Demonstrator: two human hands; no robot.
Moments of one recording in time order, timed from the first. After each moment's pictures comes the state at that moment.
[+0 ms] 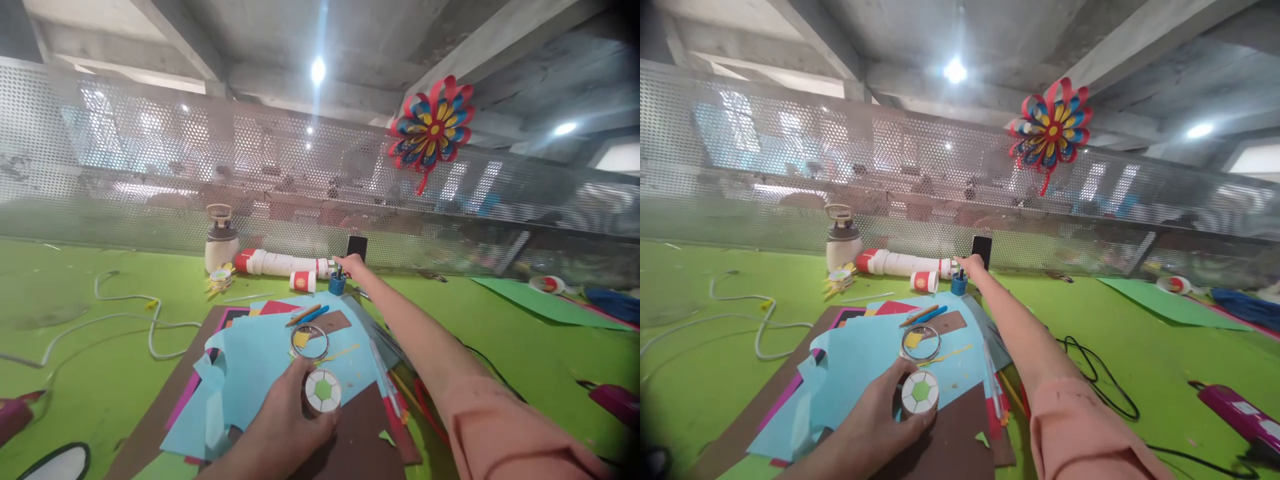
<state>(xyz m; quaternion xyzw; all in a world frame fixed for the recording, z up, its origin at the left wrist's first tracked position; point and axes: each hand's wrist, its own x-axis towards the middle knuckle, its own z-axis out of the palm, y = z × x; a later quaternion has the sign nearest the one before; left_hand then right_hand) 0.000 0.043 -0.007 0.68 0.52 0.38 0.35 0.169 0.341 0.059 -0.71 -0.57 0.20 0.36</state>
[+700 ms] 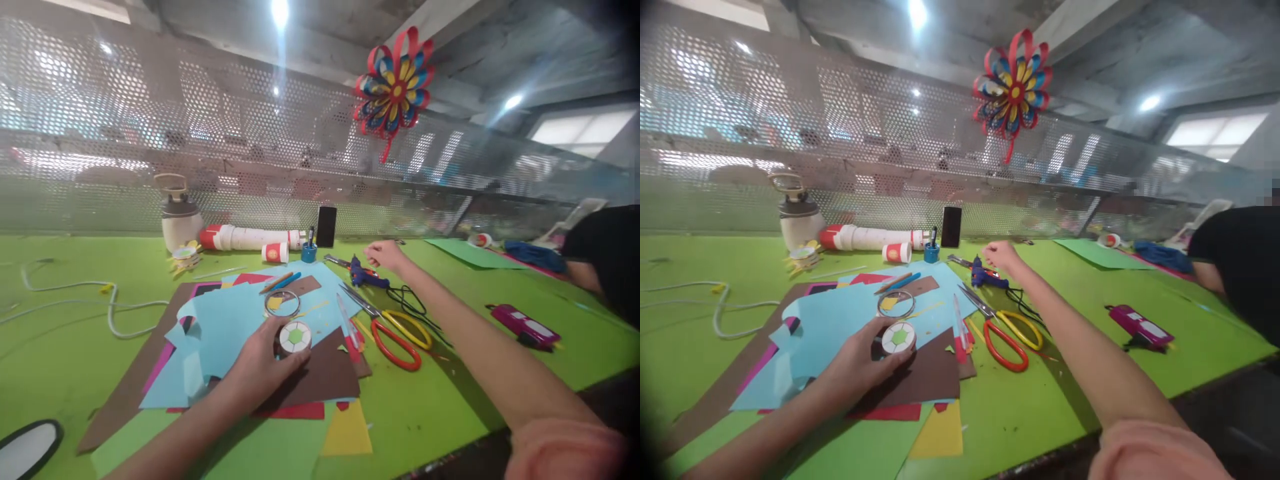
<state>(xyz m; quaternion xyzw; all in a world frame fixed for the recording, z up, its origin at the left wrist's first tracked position) -0.011 0.046 0.004 0.71 0.52 0.33 0.33 0.327 0.228 0.052 -0.70 -0.65 0.12 0.27</state>
